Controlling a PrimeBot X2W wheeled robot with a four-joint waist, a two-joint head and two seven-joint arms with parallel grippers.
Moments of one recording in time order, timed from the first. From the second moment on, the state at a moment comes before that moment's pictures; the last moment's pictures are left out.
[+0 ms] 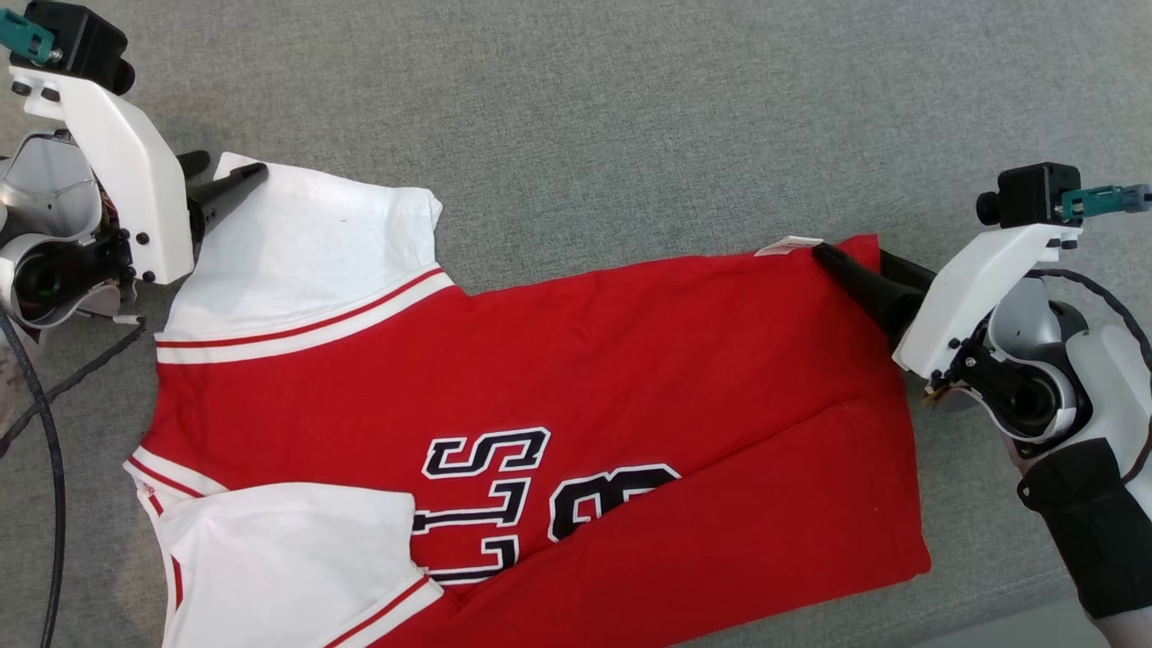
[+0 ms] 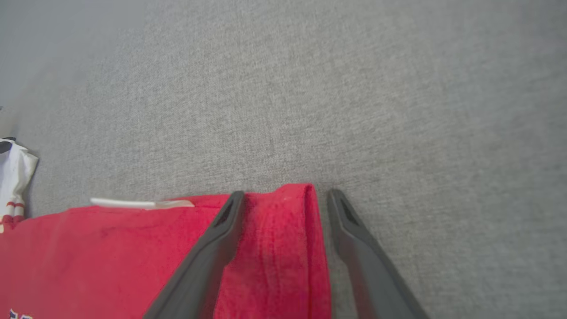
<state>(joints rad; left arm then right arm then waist) -1.13 0.65 -1.02 0.61 -1.24 -0.13 0.52 -0.67 -0.27 0.35 0.51 0.90 0.13 0.44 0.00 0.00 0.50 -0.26</state>
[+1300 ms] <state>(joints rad) -0.93 0.72 -1.07 0.35 -1.50 -0.13 0.52 -0.54 -0.44 0.53 0.55 1.08 0.13 0.26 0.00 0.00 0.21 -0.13</state>
